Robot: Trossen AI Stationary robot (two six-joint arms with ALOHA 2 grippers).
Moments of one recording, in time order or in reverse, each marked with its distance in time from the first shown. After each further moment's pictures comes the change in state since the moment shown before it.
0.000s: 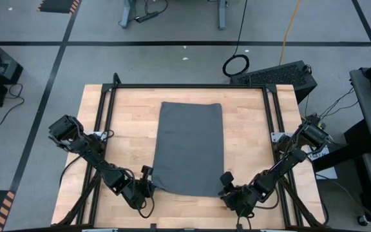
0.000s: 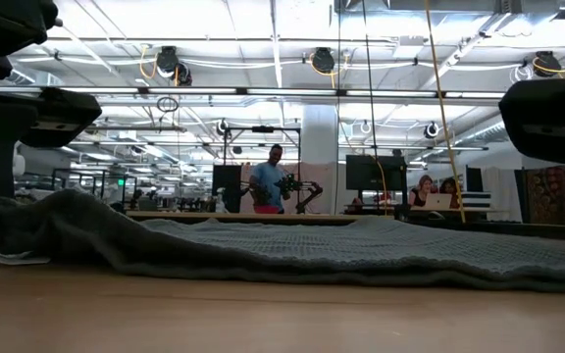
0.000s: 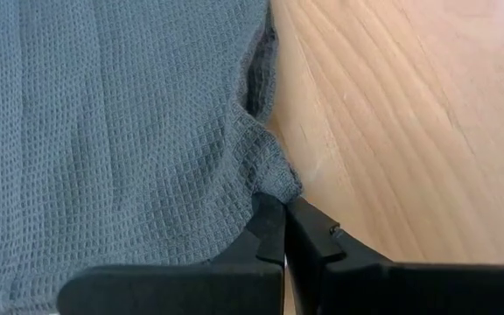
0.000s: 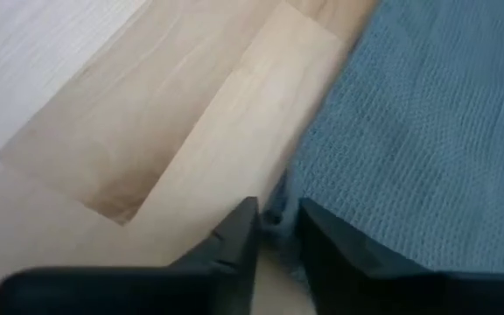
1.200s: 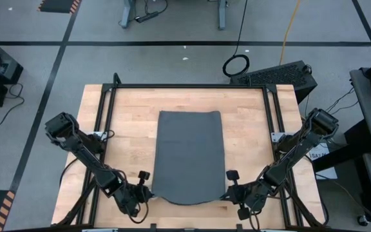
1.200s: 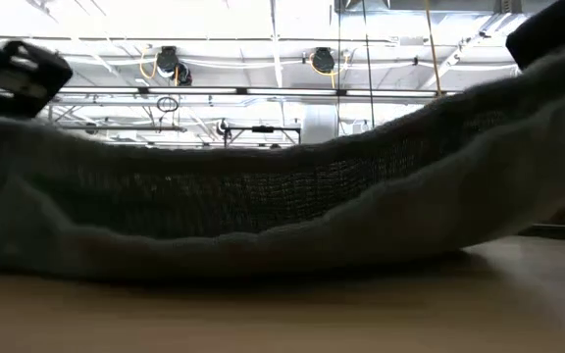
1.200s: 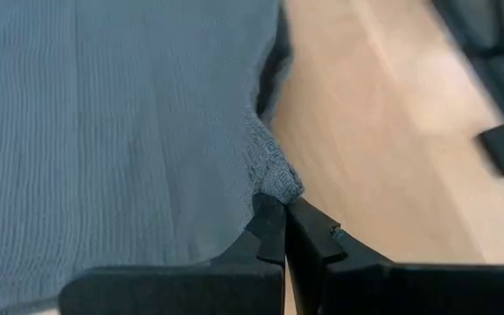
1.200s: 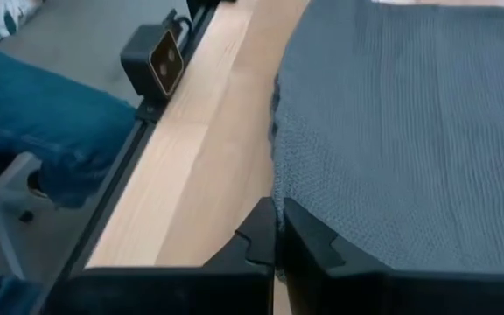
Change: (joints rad) left arm -0.073 -0.065 0.000 0.074 -0.014 -0.080; right arm 0.014 -0.245 -0.003 0.029 -0.020 0.320
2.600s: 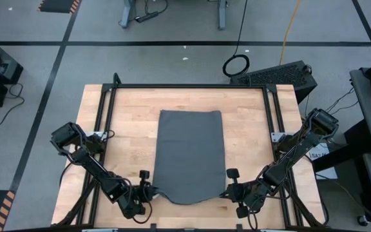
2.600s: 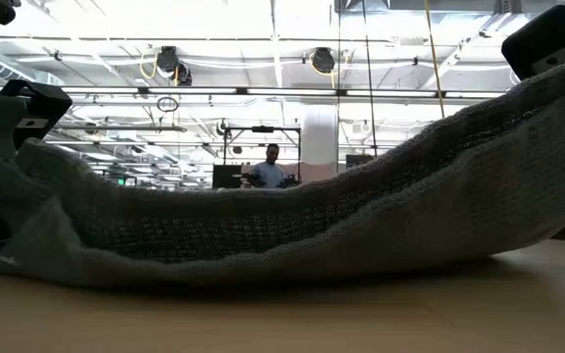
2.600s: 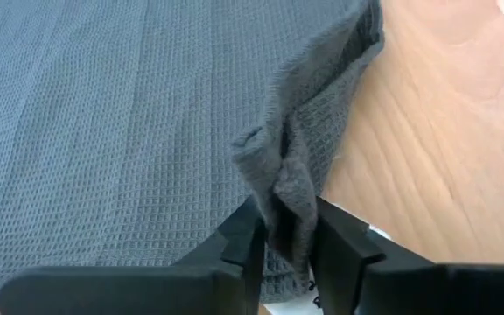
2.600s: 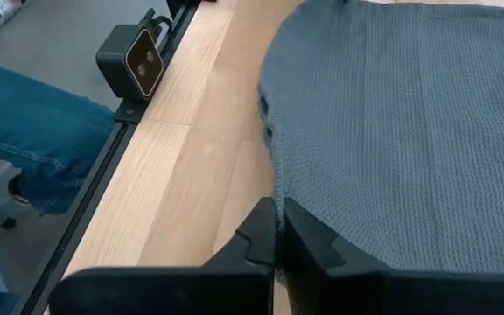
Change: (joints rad) left arm -0.035 0.163 0.000 0.081 -0.251 -0.077; right arm -0.010 0.001 0.000 -0.021 0.030 0.015
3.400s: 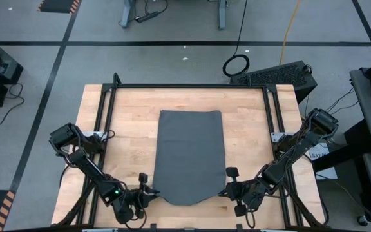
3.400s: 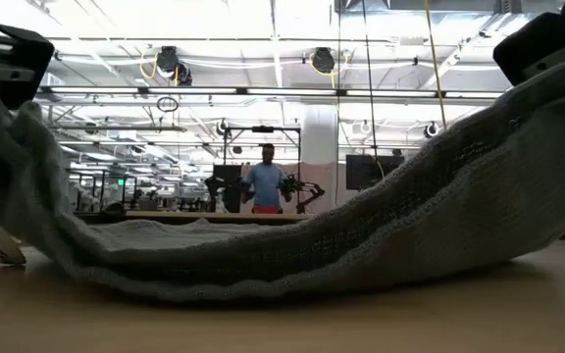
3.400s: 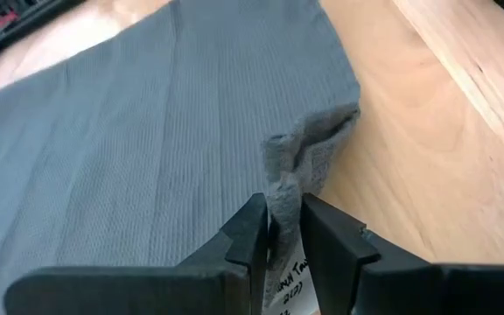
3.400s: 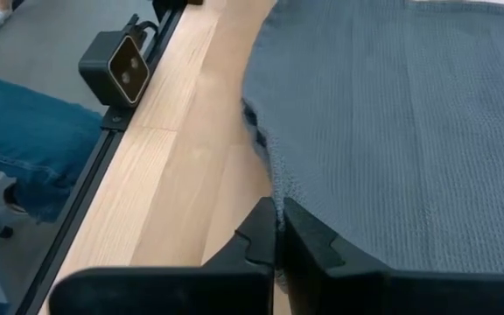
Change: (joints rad) left arm -0.065 0.000 0.000 0.121 -0.162 0.158; right arm -0.019 0.000 0.000 -0.001 -0.003 0.016
